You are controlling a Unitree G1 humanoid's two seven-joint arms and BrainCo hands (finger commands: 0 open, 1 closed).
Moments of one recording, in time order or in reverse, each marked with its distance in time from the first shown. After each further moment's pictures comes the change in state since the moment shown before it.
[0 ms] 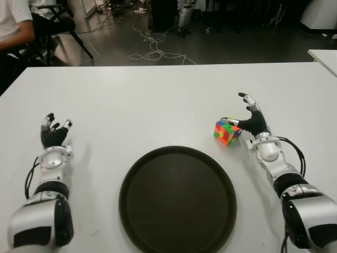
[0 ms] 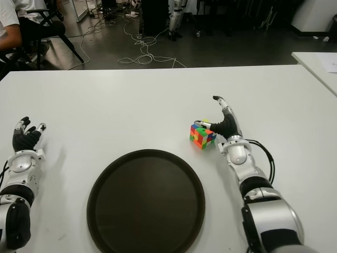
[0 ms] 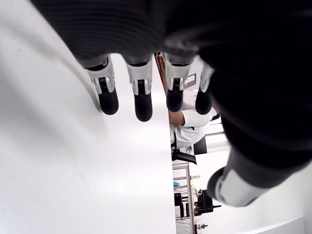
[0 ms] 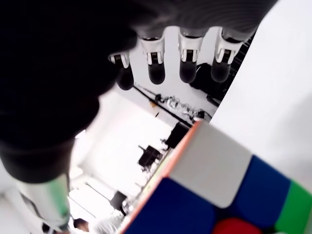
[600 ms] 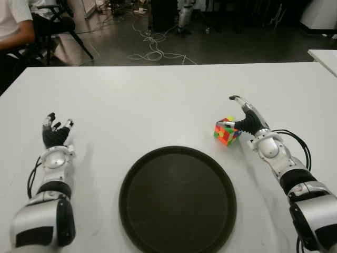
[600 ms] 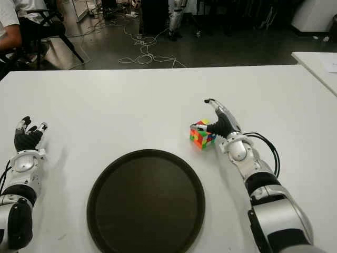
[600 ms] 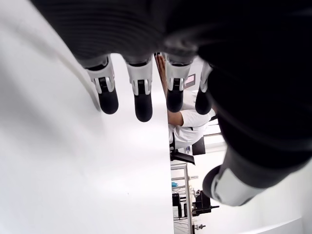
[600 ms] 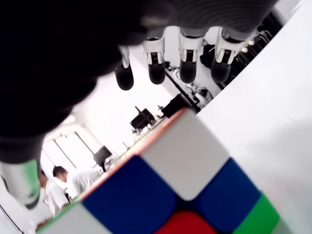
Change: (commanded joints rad) left arm -0.001 -0.010 -0.013 -0.004 0.012 -0.004 0.030; right arm -0.013 -0.049 0.121 -0.103 -0.102 0.127 0.065
